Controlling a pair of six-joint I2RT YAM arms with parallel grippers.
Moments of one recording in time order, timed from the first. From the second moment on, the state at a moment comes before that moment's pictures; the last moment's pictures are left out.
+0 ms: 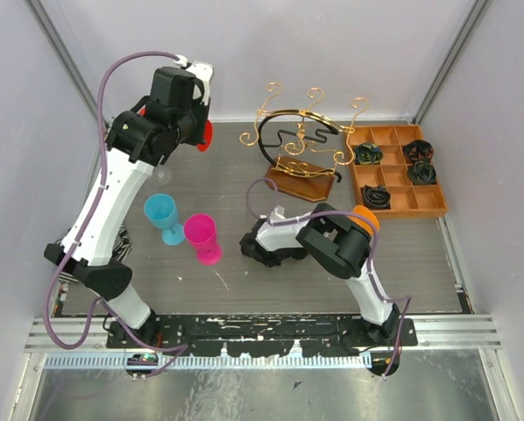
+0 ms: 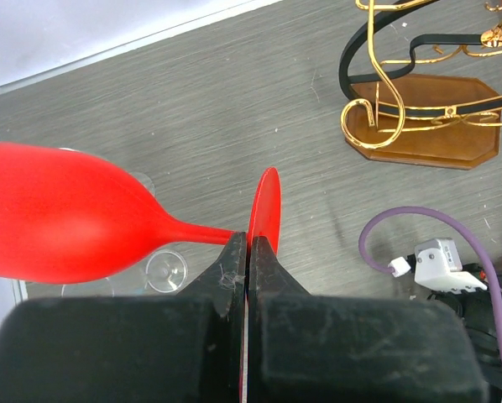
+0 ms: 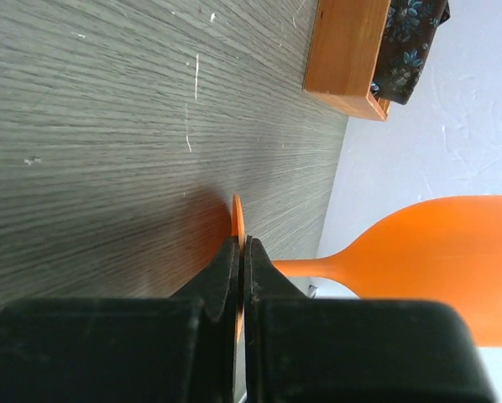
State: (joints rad) left arm -0.55 1.66 2.15 -1.07 -0.28 -0.06; right arm 0.98 2.13 1.25 -1.17 1.05 0.76
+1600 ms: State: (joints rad) left arm -0.55 1.84 2.15 -1.08 -0.36 0.01; right arm 1.01 1.95 1.30 -0.80 0.66 0.55
